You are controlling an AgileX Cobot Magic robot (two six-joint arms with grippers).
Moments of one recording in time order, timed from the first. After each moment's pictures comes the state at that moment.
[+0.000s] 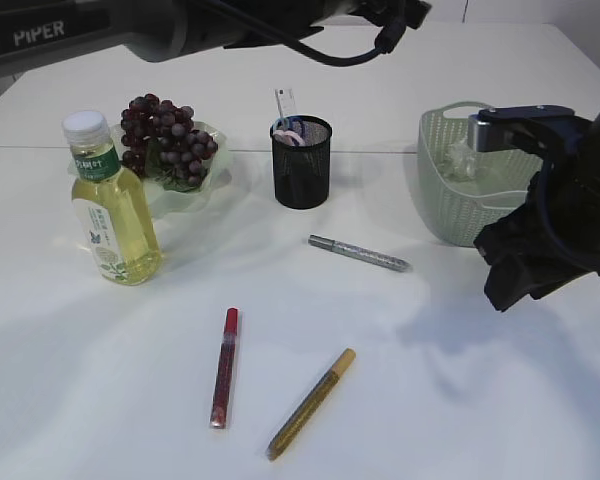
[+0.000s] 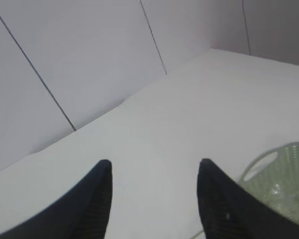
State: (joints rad) left arm -0.73 2.24 -2.08 -1.84 -0.34 2.14; right arm 0.26 1.56 -1.10 0.19 1.03 -0.19
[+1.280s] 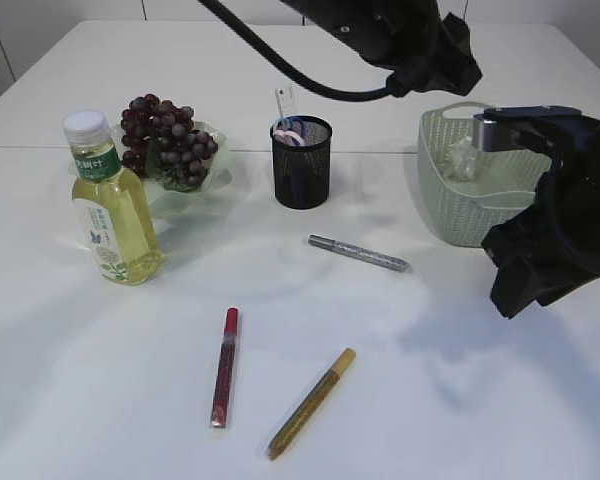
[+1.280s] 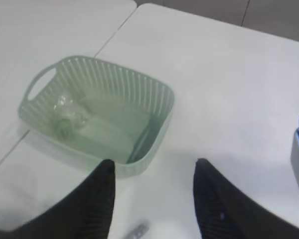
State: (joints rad) left arm -0.72 2.14 -2.08 -0.46 0.70 0.61; right arm 0.26 1.53 -1.10 0.20 1.08 -0.19
